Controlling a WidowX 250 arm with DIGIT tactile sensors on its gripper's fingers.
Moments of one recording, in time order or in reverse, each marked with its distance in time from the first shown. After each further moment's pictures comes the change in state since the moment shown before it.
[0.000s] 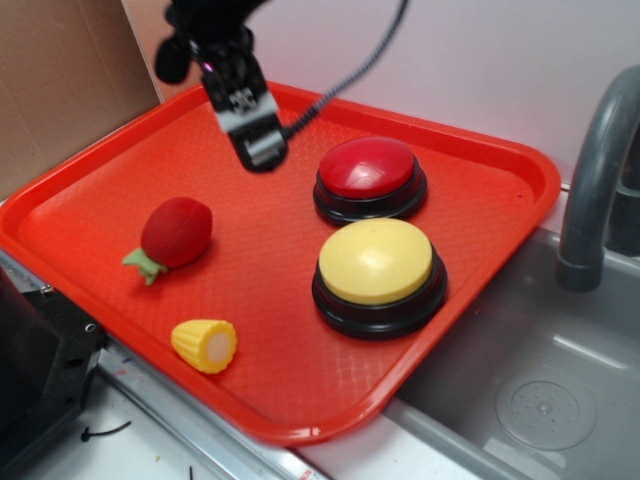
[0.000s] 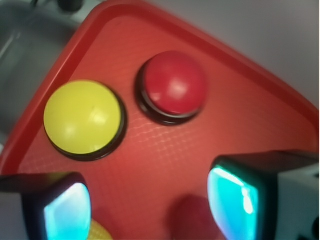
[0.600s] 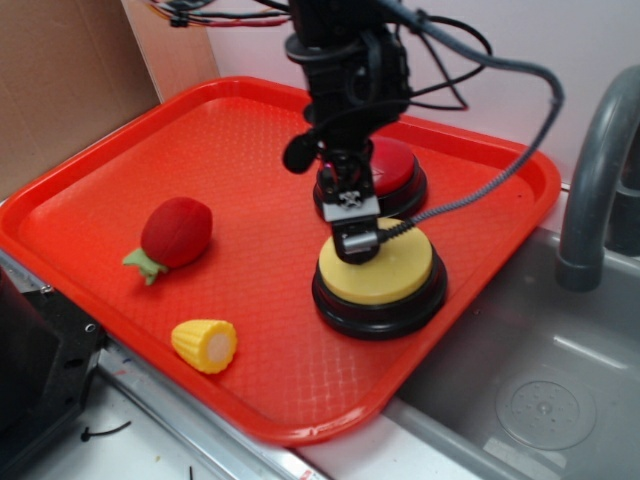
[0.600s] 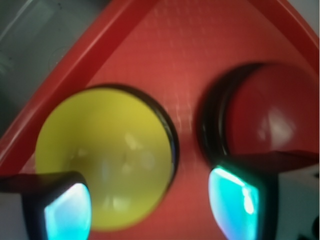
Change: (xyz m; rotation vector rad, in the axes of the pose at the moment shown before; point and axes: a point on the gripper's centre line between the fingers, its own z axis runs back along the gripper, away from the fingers) arm 0.039 -0.029 -0.062 -0.158 0.071 -0.207
